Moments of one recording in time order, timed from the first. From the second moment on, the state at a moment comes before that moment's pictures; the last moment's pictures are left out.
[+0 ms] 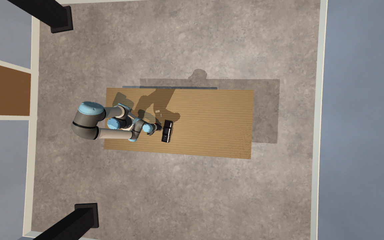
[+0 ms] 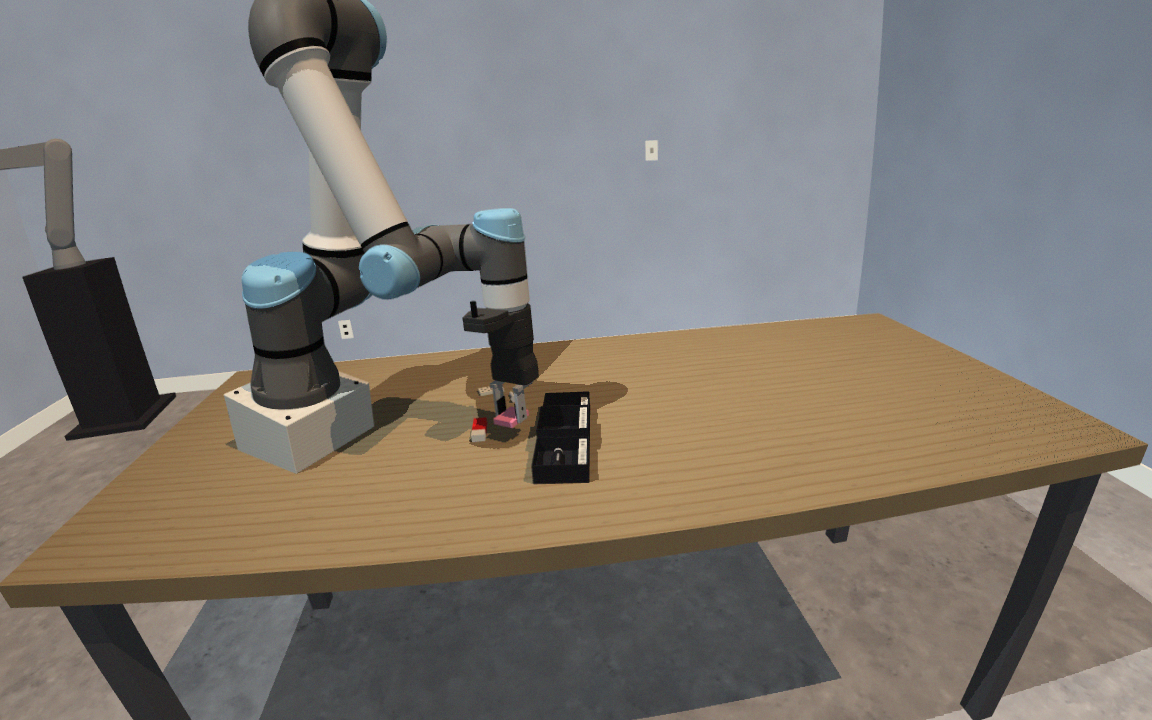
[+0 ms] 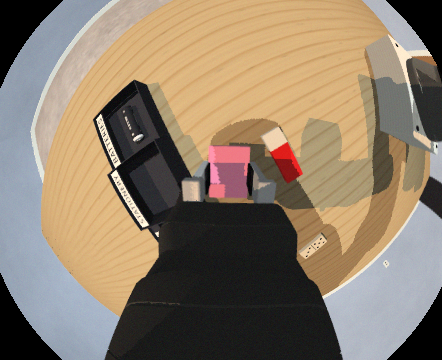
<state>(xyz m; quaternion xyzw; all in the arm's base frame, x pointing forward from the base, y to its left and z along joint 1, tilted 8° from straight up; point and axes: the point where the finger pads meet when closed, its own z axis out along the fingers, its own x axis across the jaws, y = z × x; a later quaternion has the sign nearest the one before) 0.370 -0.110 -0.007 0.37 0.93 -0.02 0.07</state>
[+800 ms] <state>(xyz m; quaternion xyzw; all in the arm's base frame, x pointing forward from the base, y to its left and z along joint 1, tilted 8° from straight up) 0.364 -0.107 0.019 0.37 0.93 -0.02 0.06</state>
